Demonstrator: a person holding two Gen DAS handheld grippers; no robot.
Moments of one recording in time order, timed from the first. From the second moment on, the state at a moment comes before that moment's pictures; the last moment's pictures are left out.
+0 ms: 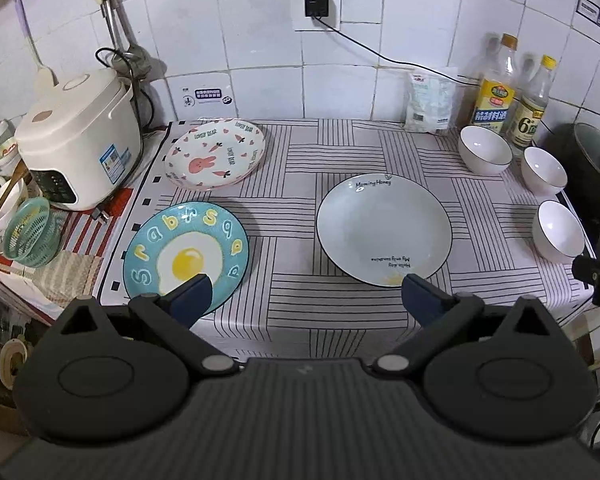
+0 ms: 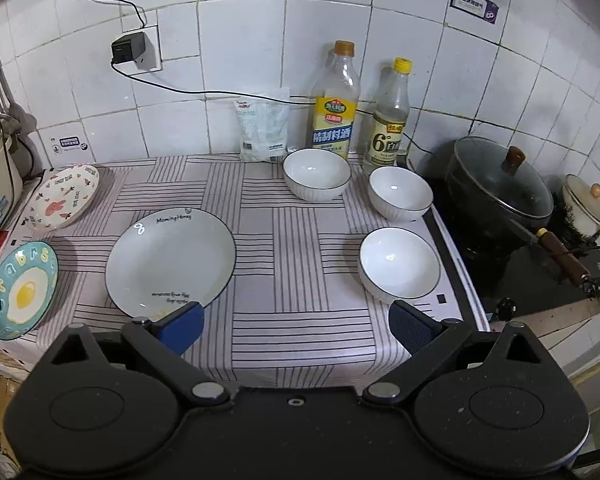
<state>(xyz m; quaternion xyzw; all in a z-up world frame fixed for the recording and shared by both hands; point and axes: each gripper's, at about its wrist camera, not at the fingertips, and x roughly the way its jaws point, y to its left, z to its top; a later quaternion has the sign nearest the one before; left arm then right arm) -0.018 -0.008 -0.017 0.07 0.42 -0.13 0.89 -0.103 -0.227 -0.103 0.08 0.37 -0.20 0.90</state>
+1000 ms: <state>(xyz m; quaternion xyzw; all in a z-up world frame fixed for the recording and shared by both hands) -0.027 -0.001 -0.022 0.08 0.41 -0.15 0.90 -0.116 -0.224 -0.109 0.08 0.35 -0.21 0.91</state>
